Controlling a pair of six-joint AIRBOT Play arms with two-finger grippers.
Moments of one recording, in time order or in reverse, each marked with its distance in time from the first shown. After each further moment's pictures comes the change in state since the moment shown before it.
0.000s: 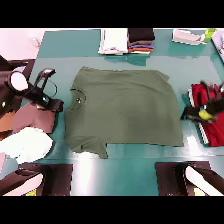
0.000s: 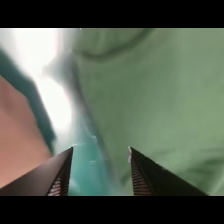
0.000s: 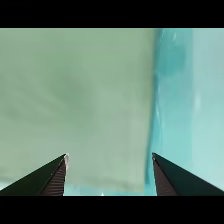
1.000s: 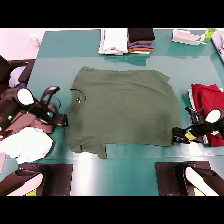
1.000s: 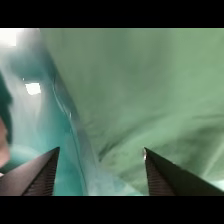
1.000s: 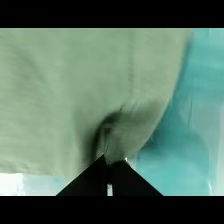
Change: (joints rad) left arm 0.001 0.051 -0.215 -0.073 0.004 -0.006; right arm 0.044 0.061 -0.351 0.074 -0.143 0.010
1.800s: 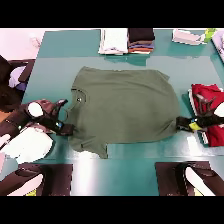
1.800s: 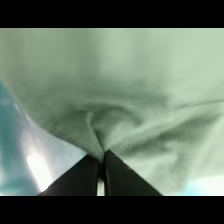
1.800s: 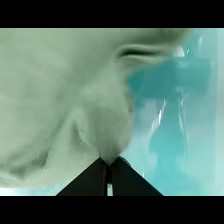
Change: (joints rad) left arm -0.043 0.006 -0.113 -0.167 0.114 0.052; right arm 0.022 0.076 0.208 0.006 0.024 0.026
